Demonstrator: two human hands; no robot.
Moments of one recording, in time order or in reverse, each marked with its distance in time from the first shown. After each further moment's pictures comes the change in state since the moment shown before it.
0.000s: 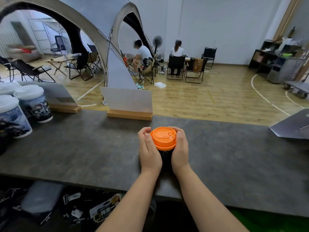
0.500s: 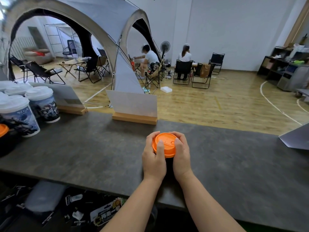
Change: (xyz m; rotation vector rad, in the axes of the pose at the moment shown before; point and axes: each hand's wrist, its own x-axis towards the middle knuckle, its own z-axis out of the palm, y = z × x) left_hand -0.006 0.007 -0.002 0.011 -0.085 -0.022; right_hand 0.000 -0.002 -0.001 -0.012 -0.137 0.034
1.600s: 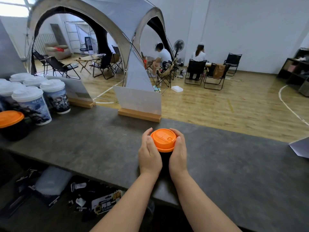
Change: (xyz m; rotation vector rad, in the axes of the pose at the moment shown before) left_hand 0.002 -0.002 0.003 0.133 0.151 -0.005; right_hand -0.003 0.004 0.003 -0.035 0.020 -0.099
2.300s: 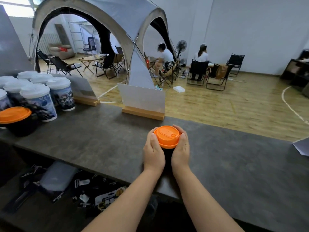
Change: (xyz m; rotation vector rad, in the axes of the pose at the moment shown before) left_hand 0.000 -0.002 -0.001 -0.081 -0.019 -0.083; right_hand -0.001 0.000 0.007 -0.052 0.076 0.061
